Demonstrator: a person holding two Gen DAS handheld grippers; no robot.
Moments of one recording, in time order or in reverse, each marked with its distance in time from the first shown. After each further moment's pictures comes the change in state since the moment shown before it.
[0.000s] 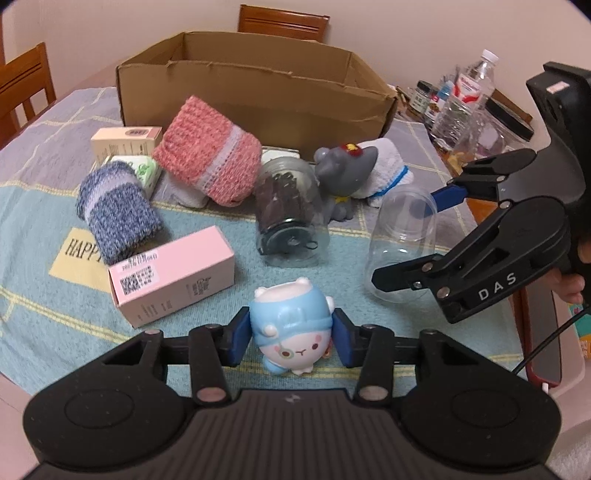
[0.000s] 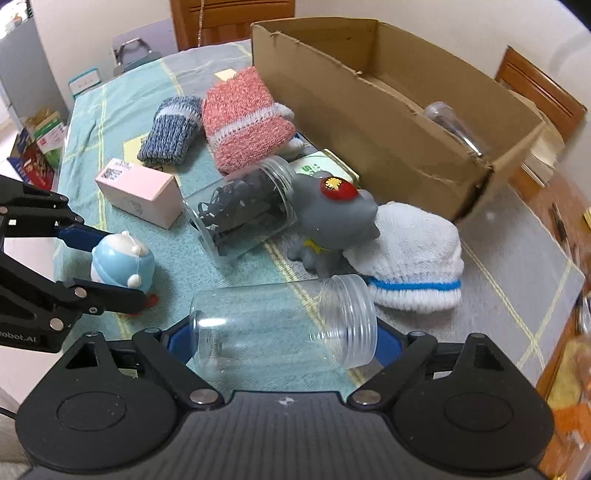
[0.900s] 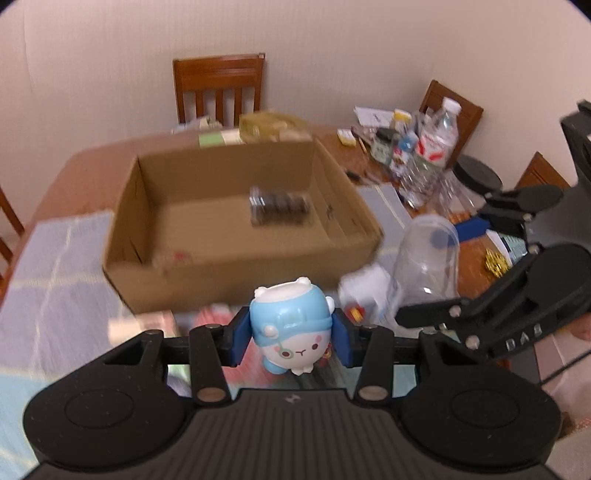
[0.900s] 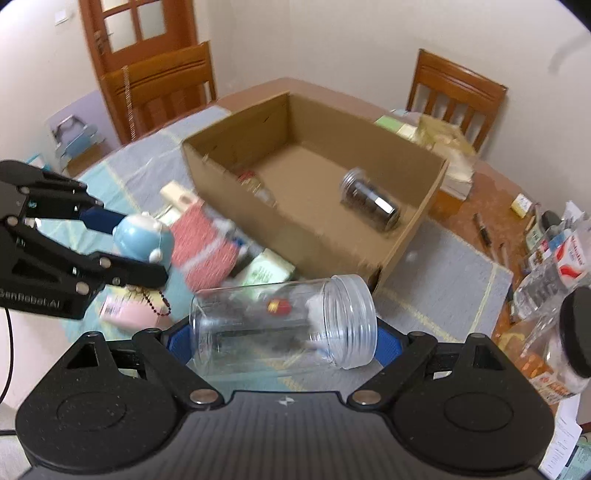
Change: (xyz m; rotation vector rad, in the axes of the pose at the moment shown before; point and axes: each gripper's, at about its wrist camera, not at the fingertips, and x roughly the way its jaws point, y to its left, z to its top) left arm -0.036 0.022 0.154 0.248 -0.056 -0.081; right arm -0.080 -0.022 0.069 0.246 -0.121 -0.137
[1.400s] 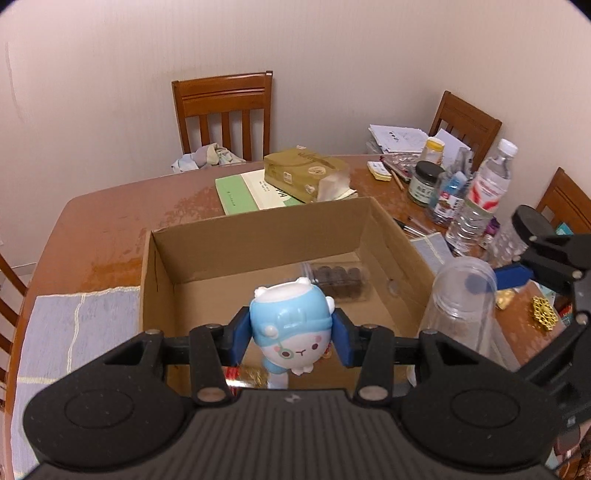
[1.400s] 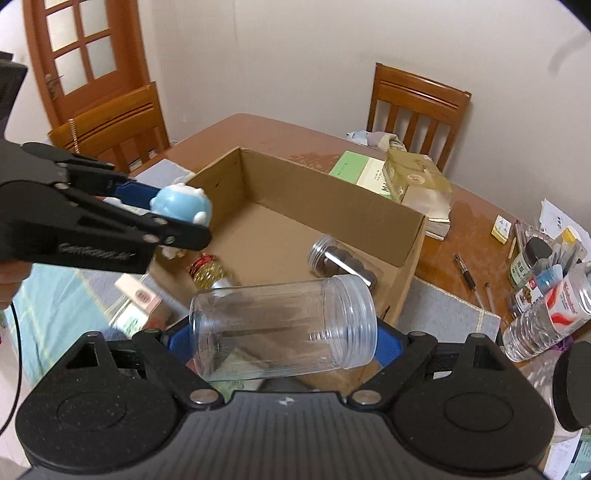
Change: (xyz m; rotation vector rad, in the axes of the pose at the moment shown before) left arm 0.066 0.063 0.089 0.051 -0.021 0.005; right arm 0.039 -0.013 0.077 0.126 -0.056 -0.089
